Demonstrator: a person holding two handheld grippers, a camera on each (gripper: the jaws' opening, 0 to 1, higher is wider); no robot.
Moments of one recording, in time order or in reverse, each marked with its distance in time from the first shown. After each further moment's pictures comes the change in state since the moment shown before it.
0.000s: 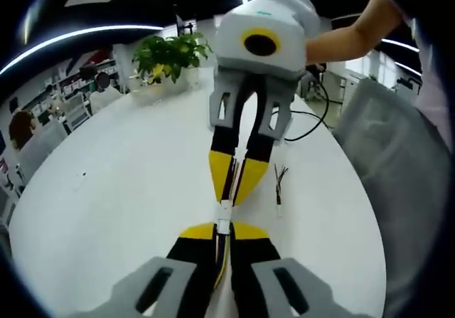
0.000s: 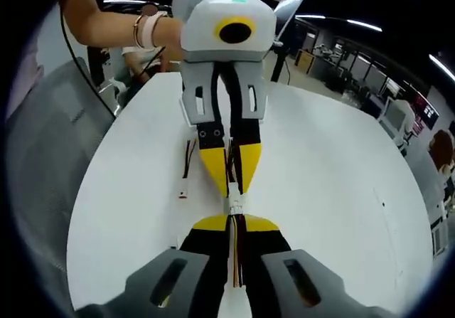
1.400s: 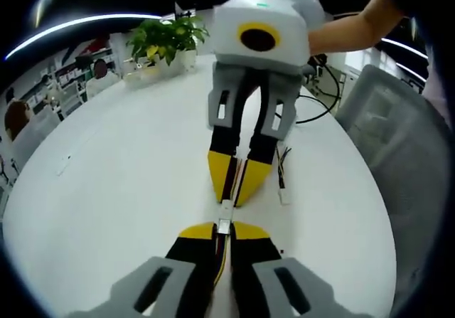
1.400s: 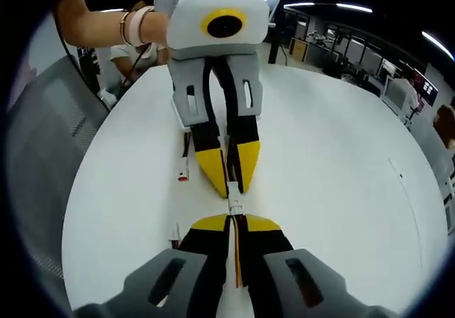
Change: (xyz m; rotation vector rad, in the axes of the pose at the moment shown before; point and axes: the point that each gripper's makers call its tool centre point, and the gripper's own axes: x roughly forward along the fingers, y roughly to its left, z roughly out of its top) left arm 0.023 -0.007 -0.026 -0.014 0.062 -0.013; right arm 0.019 0.014 -0.028 0.100 0.023 0.015
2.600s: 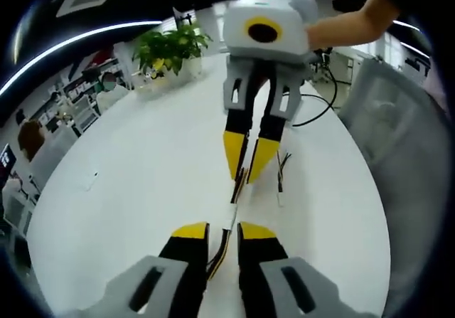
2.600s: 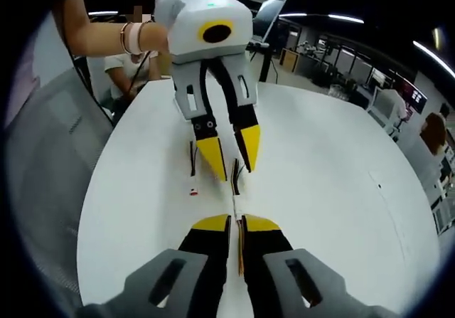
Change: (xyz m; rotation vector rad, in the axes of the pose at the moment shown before) left arm -0.041 0.001 0.020 0.087 0.025 0.096; right arm -0.042 0.006 0.025 -0.023 -0.058 -0.079
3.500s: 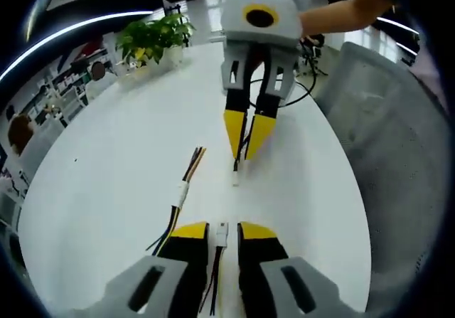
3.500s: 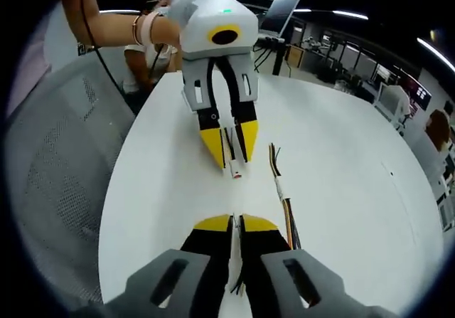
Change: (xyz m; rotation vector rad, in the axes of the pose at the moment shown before) left arm 0.001 -0.055 -0.024 -0.006 0.060 -0.061; right arm -0.003 0.058 -0.020 0.011 0.031 0.035
